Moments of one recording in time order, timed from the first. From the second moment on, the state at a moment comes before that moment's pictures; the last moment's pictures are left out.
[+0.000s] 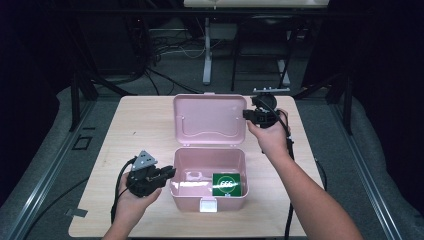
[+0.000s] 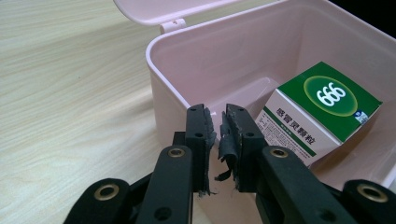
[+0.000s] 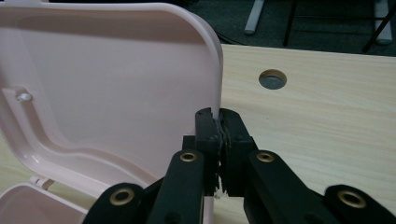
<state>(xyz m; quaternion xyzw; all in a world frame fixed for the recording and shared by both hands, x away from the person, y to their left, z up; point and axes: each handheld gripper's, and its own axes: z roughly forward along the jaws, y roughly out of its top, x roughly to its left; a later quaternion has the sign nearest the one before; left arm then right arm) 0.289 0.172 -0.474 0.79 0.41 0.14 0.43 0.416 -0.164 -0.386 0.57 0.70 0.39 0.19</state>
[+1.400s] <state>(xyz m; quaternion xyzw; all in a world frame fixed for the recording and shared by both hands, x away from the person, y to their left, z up) 0.288 0.171 -0.474 0.79 0.41 0.15 0.43 0.354 -0.168 -0.388 0.51 0.70 0.44 0.25</state>
